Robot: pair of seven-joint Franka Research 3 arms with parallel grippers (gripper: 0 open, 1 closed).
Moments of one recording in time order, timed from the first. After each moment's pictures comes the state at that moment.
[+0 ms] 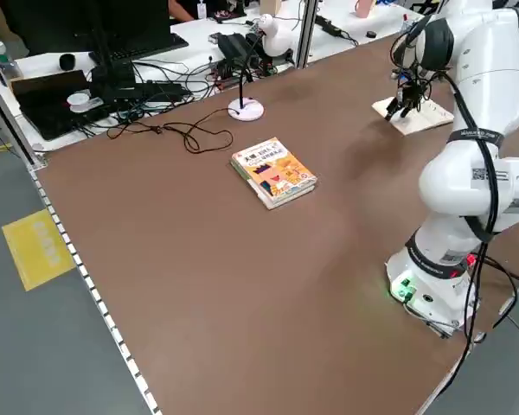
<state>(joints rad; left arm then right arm) -0.66 0.89 -0.35 -1.45 0.59 2.28 -1.11 -0.22 0.28 0.05 -2.29 0.37 2.48 -0.68</state>
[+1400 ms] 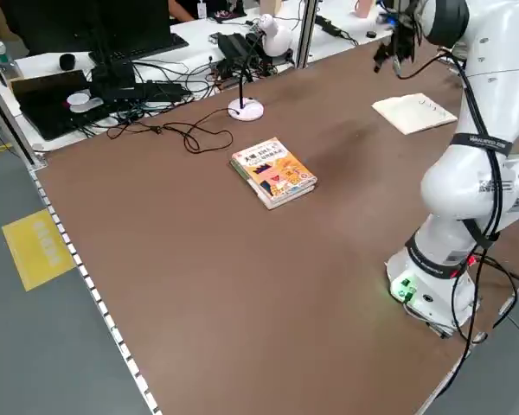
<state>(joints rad) -0.46 0.58 -0.36 -1.42 0.32 2.05 -0.65 -0.23 0.28 0.05 -2.44 0.47 2.75 -0.64</state>
